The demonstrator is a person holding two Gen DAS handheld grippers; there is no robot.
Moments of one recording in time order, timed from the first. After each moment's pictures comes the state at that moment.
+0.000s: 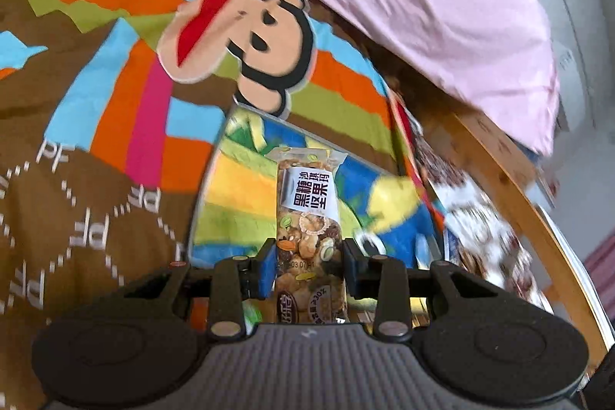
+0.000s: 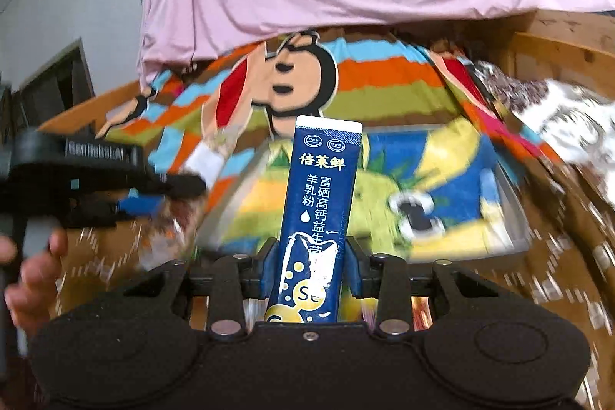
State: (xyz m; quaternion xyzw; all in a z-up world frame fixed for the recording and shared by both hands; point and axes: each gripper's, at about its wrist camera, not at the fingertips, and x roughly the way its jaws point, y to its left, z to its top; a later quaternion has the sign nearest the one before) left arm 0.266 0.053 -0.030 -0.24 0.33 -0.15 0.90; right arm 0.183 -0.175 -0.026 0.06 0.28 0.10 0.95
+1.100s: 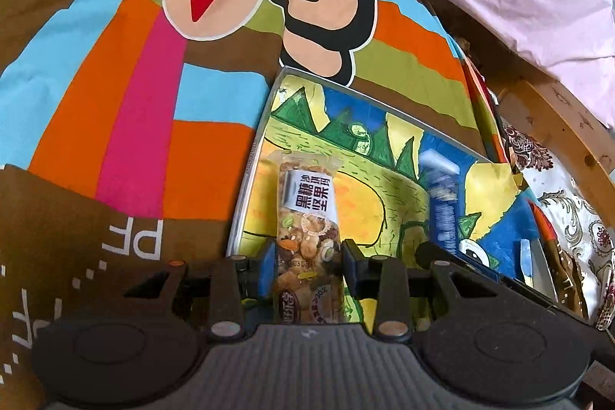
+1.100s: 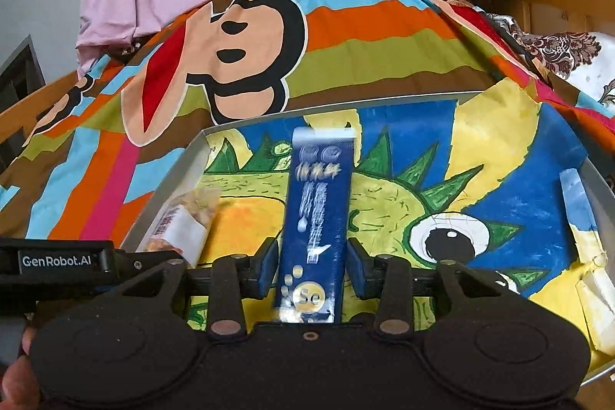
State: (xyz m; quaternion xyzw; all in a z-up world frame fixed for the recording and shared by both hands) left arm 0.358 0.041 -0.104 -0.19 0.39 -0.10 0.89; right arm 0.335 -0.161 -0.105 0.08 0.33 0.07 0.94
